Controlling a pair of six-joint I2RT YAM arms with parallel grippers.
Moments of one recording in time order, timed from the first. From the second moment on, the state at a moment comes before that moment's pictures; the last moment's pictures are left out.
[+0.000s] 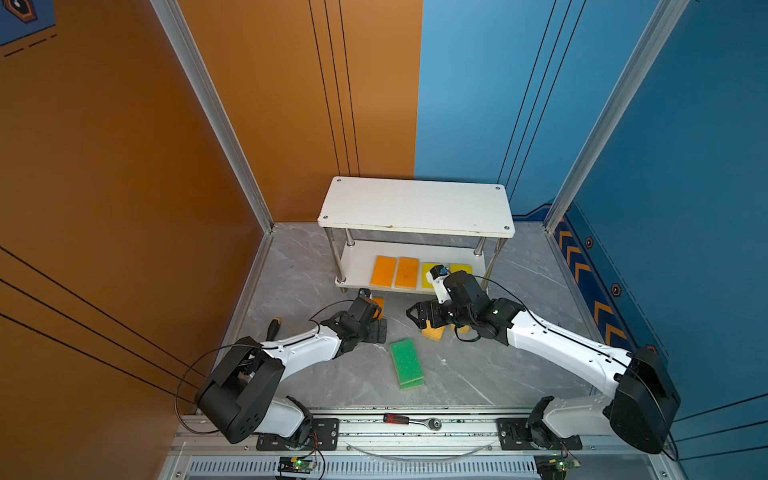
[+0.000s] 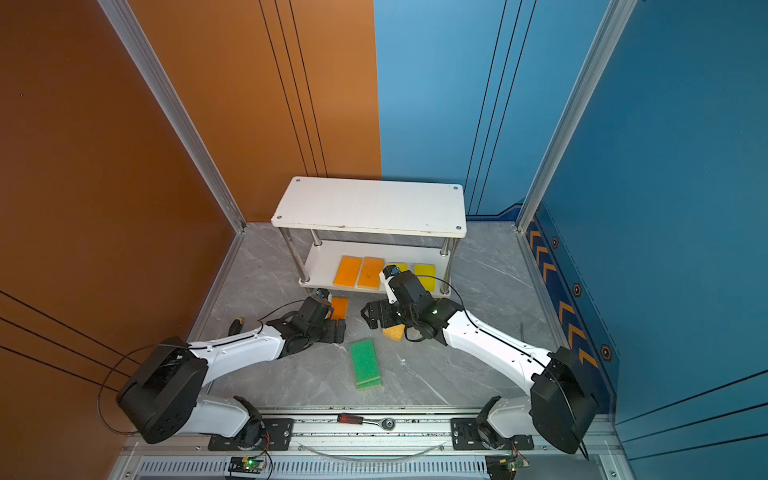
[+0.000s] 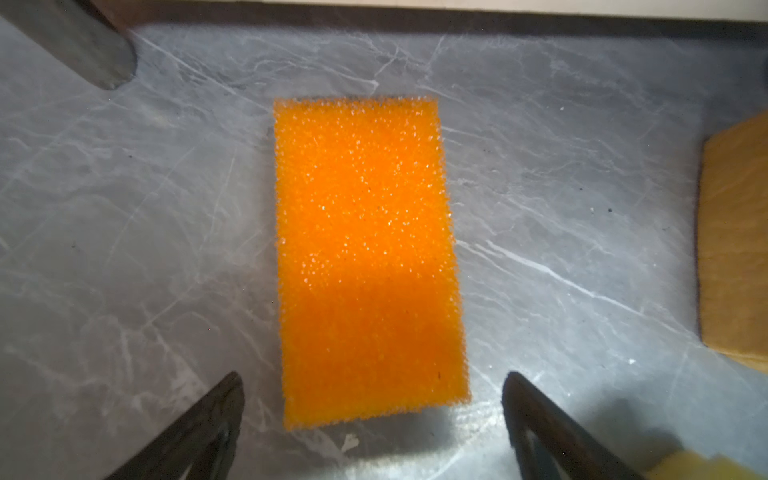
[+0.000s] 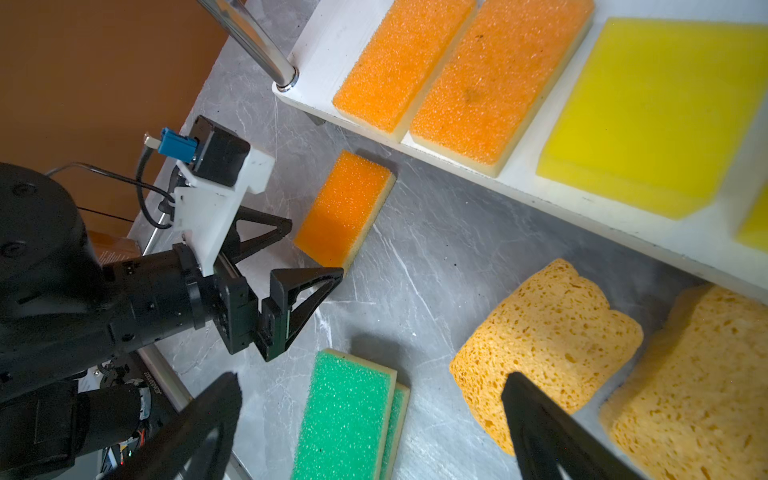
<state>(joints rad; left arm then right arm) -0.61 1.43 0.62 -0.15 -0.17 -0.45 0.76 1.36 0.97 -0.35 -0.12 0.47</state>
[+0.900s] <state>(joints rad) -0.62 1.52 0.63 -0.10 -0.24 -0.47 0.76 1.36 0.97 -0.35 -0.12 0.47</state>
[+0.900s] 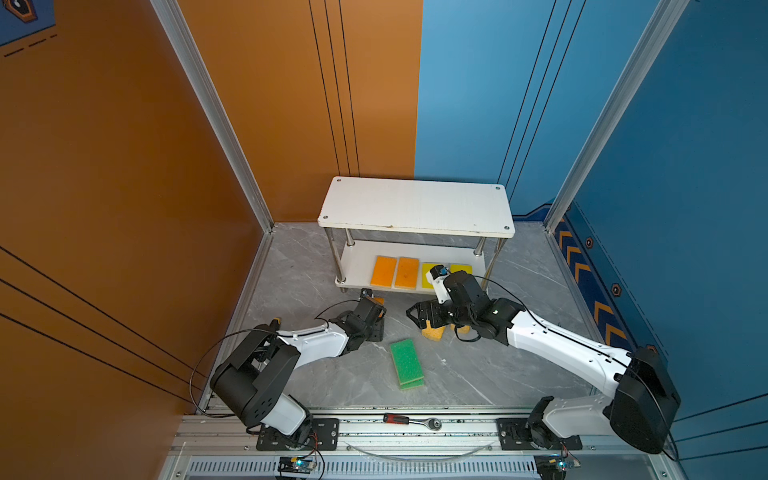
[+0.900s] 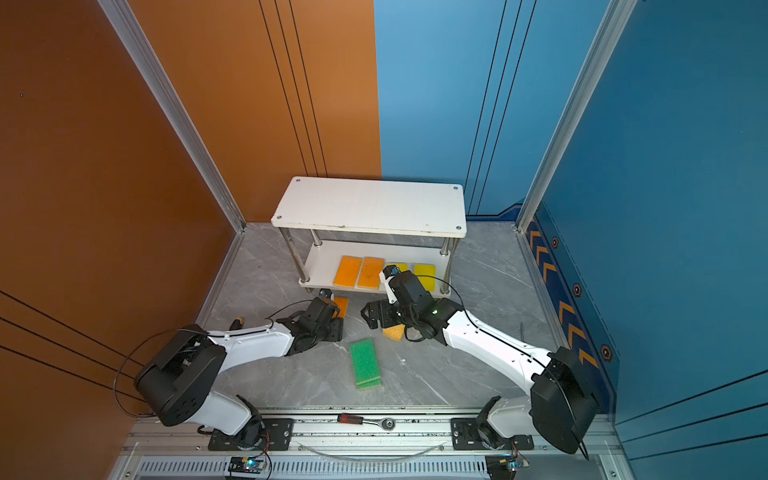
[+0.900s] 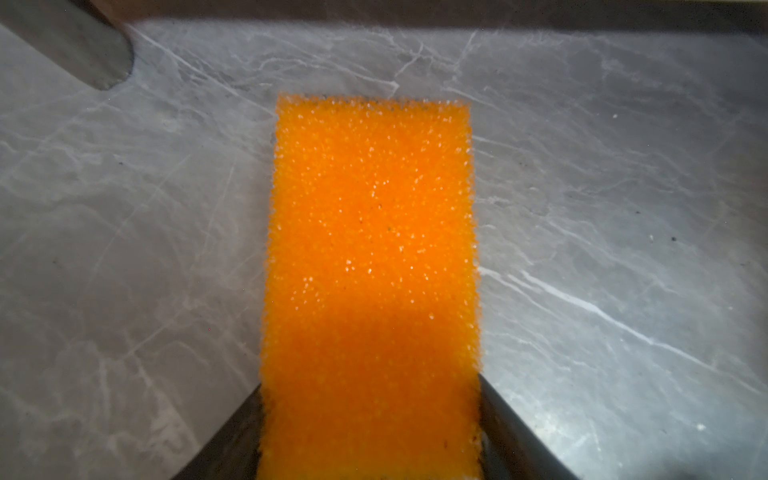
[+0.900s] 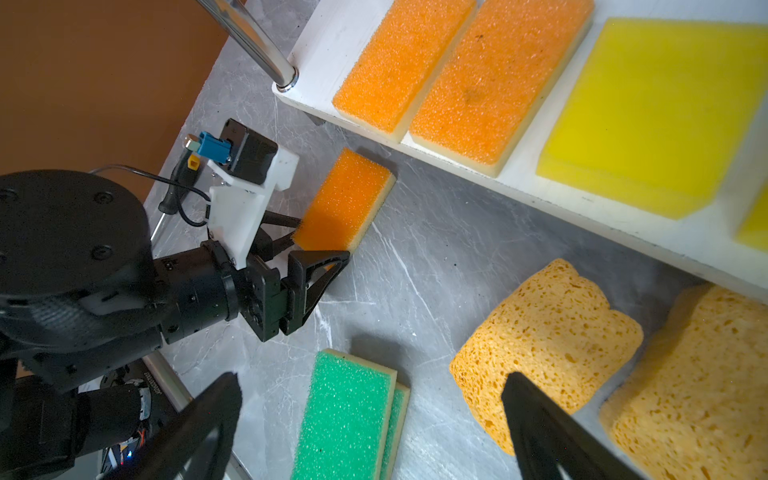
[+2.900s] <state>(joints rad) -0.43 1.21 0.78 -0.29 -0.23 -0.22 0.76 1.38 0.97 -0.33 -0.14 0.48</state>
